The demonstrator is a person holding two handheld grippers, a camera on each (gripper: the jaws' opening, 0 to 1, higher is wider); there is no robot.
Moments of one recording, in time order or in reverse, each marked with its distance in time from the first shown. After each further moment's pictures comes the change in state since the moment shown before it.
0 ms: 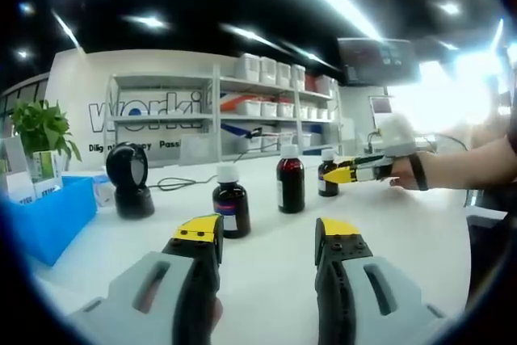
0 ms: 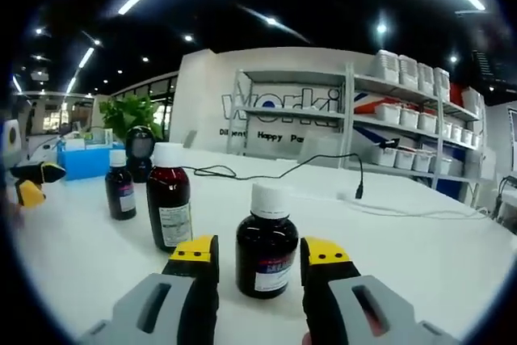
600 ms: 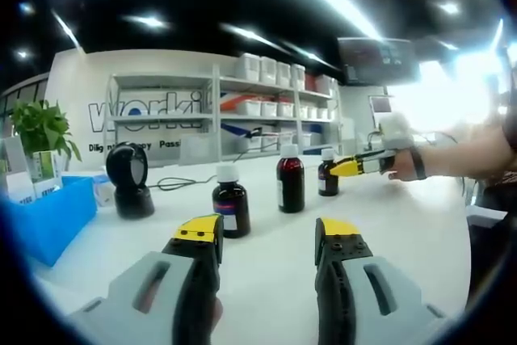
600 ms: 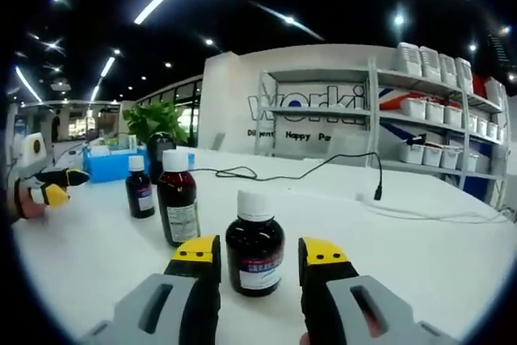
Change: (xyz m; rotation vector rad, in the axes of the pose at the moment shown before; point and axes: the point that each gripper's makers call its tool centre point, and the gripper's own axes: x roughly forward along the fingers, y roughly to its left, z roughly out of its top) left arm 0.000 0.001 -0.001 0.001 0.003 0.000; right arm -0.004 -0.012 0.003 0.041 -0.011 0.184
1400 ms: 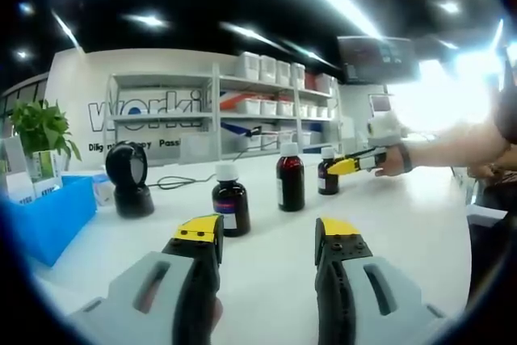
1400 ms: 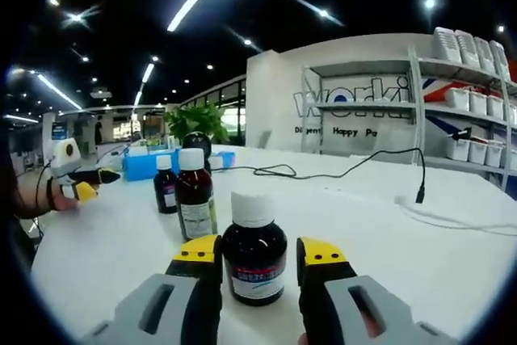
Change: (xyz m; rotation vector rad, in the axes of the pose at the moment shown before) left arm 0.000 -0.002 -0.001 0.002 0.007 -0.001; right arm 0.011 0.019 -0.003 0.002 0.009 0.275
